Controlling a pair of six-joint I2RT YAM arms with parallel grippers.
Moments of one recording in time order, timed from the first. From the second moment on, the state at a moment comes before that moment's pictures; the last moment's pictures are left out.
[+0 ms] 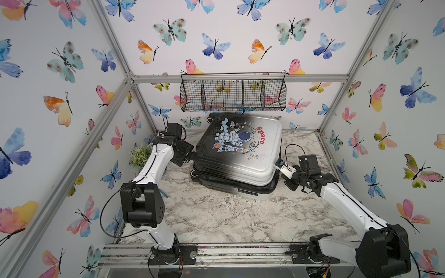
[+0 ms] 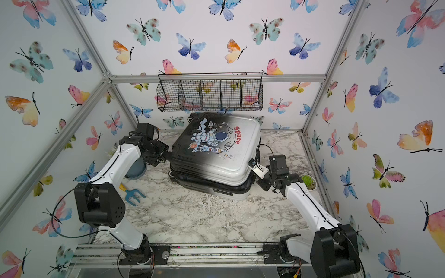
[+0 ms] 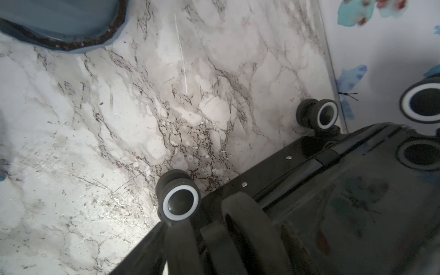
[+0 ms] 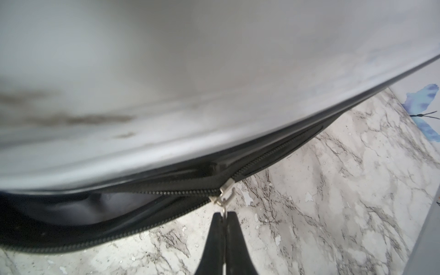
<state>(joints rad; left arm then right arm) -0.08 1.71 1.53 -0.90 0.05 -1.06 0.25 1.21 0.83 -0.51 -0.18 -0.67</state>
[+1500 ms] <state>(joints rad) -0.03 1.74 1.55 -0.85 0.20 -1.28 0.63 0.95 0.71 -0.72 -0.29 -0.73</state>
